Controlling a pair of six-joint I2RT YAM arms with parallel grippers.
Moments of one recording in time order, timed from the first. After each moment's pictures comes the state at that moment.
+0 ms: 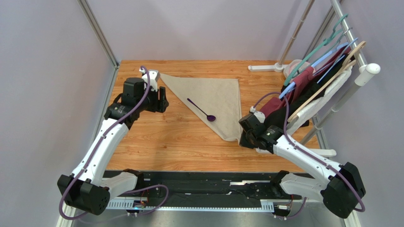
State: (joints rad) left arm -0.27 1.11 1.12 -0.62 0.13 -0.09; right arm 0.71 1.08 0.72 -0.70 0.22 0.86
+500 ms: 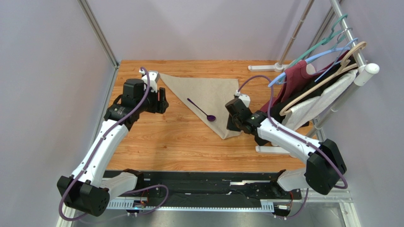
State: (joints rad) left arm -0.27 1.10 1.11 -0.61 0.13 -0.09; right arm 0.72 1.35 0.96 -0.55 0.28 0.75
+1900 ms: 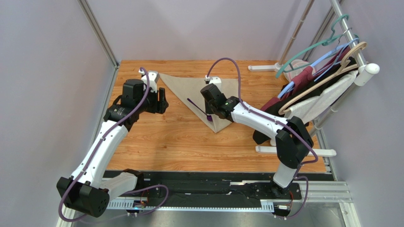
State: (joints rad) left arm -0.27 1.09 1.10 -0.61 0.13 -0.09; right arm 0.80 1.72 1.34 -0.40 0.40 0.49
